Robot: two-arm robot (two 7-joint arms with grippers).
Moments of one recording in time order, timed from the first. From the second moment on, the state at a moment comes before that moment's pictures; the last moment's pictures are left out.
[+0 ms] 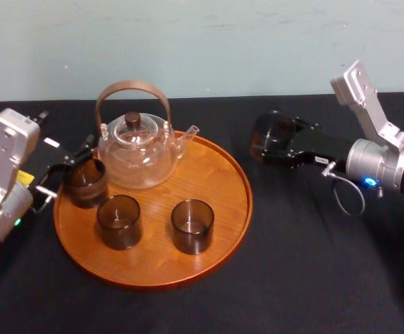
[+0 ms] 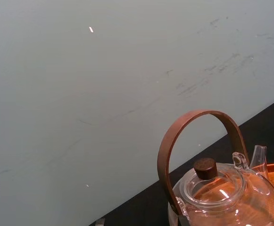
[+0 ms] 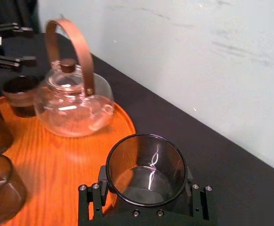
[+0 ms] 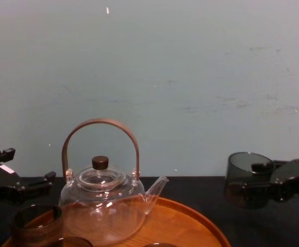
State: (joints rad) left arm -0.20 0.60 0.45 -1.41 -0.25 -0.12 0.03; right arm 0.44 0.49 -0.44 -1.26 0.34 0.15 0.61
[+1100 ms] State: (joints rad) left arm -0.20 0.60 0.45 -1.41 -0.25 -0.12 0.03; right arm 0.61 0.38 -0.64 -1.03 0.35 -0.01 0.80
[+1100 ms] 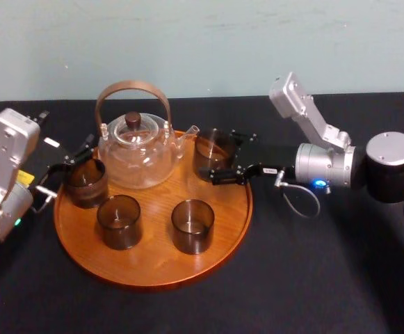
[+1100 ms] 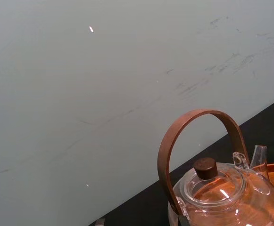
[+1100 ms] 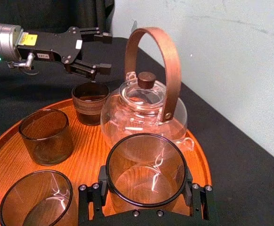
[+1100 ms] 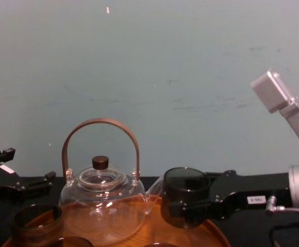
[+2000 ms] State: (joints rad) left arm -0.20 0.60 0.45 -1.41 -0.25 -0.12 0.03; right arm 0.64 0.30 -0.67 -0.85 0.32 -0.05 0.80
